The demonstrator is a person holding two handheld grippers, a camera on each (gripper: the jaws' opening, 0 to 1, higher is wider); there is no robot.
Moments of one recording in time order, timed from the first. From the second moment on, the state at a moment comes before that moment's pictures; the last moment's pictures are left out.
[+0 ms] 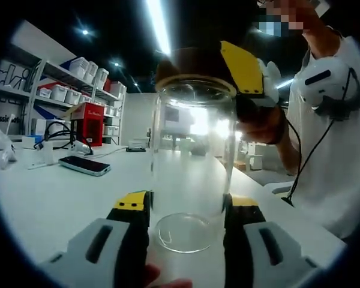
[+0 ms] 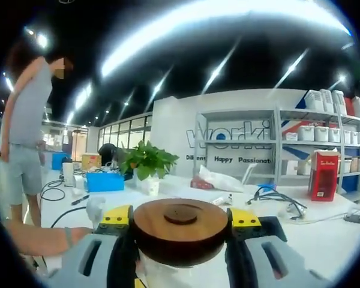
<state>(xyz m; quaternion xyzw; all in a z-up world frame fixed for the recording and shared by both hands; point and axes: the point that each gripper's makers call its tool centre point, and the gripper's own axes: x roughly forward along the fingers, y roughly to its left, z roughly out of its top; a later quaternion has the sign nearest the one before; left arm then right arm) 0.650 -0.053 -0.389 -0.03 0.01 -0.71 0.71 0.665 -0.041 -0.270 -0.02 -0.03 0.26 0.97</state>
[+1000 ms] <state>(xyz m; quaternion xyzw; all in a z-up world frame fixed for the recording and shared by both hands) 0.654 -0.050 -0.389 -0.03 0.01 -0.70 0.71 0.660 -0.031 -0.269 -0.01 -0.04 0.46 0.89</state>
